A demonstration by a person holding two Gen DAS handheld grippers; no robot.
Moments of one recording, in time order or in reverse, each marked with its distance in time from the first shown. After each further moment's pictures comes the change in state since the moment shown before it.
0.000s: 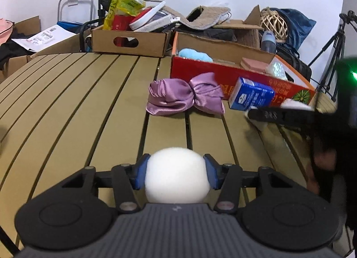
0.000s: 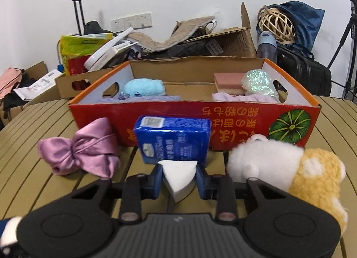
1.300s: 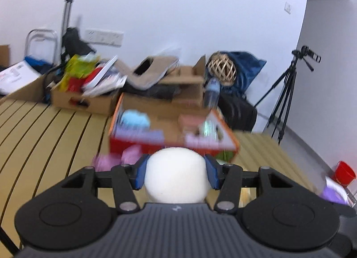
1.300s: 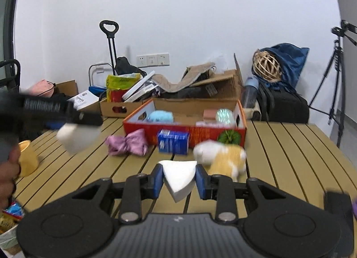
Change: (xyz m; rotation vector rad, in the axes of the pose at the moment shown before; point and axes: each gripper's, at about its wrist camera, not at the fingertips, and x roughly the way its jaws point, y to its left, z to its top) left arm -0.080 -0.055 0.094 0.025 -0.175 -0.245; right arm -0.208 -0.043 -0.019 -0.086 -0.168 0.064
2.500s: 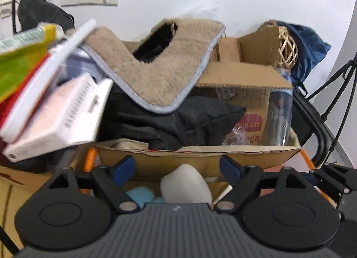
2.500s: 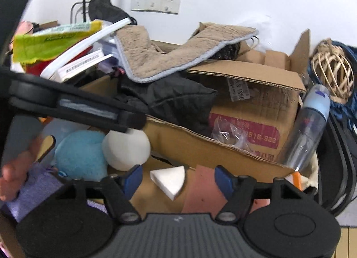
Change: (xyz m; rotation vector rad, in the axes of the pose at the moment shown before) left arm 0.359 0.100 0.129 -0.018 0.211 0.066; right arm 0.402 -0.059 0.162 -0.202 0.313 0.019
